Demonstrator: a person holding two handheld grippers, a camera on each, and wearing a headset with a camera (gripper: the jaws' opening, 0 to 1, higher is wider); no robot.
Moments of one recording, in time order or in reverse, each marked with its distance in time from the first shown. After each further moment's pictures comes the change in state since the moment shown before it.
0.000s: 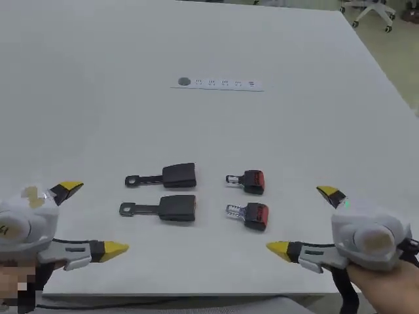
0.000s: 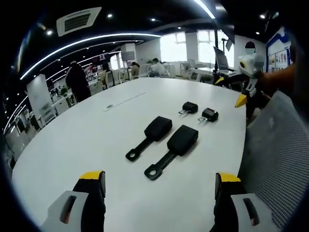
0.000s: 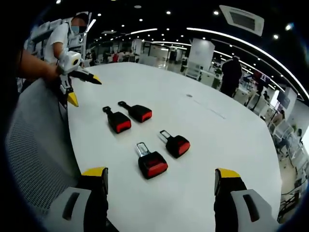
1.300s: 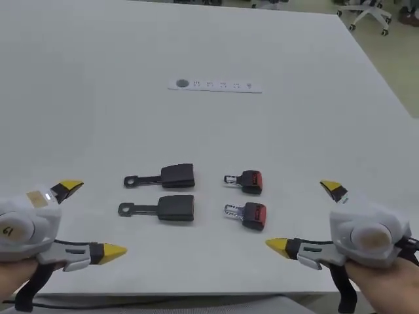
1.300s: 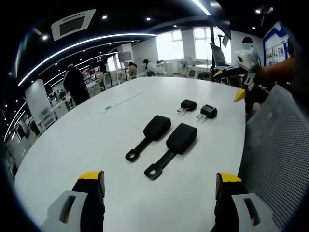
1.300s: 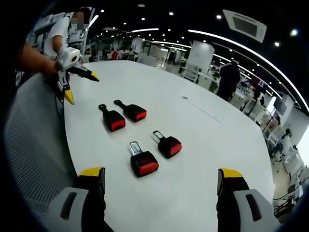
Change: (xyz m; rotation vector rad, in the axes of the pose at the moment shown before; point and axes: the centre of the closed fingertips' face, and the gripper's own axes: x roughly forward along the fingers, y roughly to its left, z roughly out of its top) left arm 0.000 -0.005 0.001 0.031 0.015 -0.012; right arm -0.006 -0.010 0.001 -0.025 0.001 -0.032
